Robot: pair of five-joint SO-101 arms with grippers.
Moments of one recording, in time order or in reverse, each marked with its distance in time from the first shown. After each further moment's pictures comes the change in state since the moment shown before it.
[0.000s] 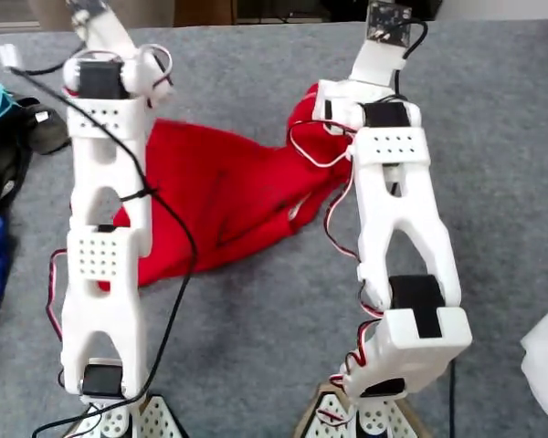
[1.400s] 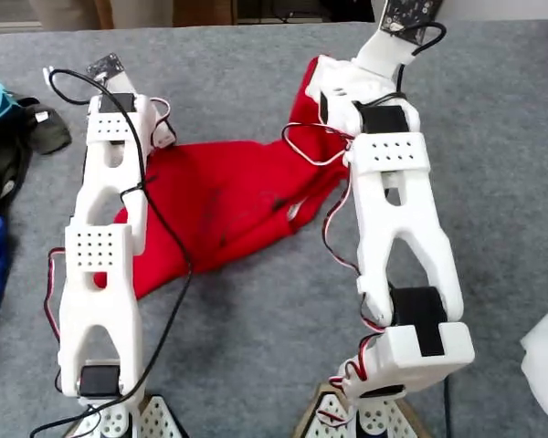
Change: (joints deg) left arm -4.3 14.3 30.2 -24.1 -1.6; right arm -1.5 -4.7 3.5 -9.1 -7.6
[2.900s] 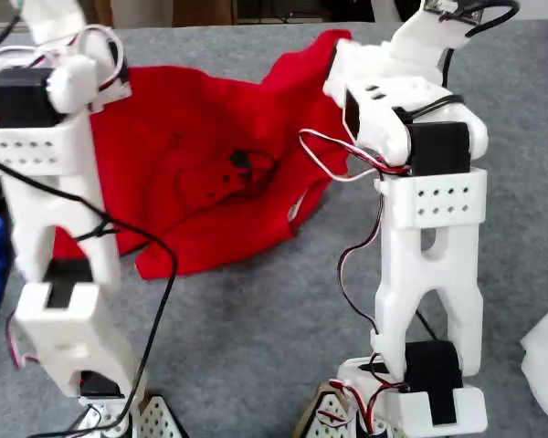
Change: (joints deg) left arm -0.3 -48.9 -4.1 24.1 -16.4; right arm -0.8 -17.1 -17.8 31.3 5.7
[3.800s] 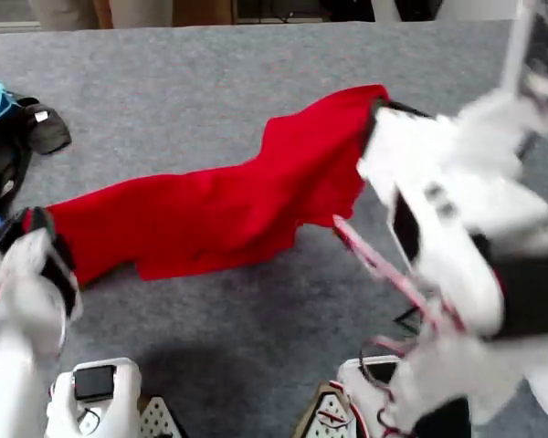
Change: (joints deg) left arm -7.3 -74.3 55.9 0.0 -2.5; right arm 0.0 -14.1 -22.2 30.3 0.0
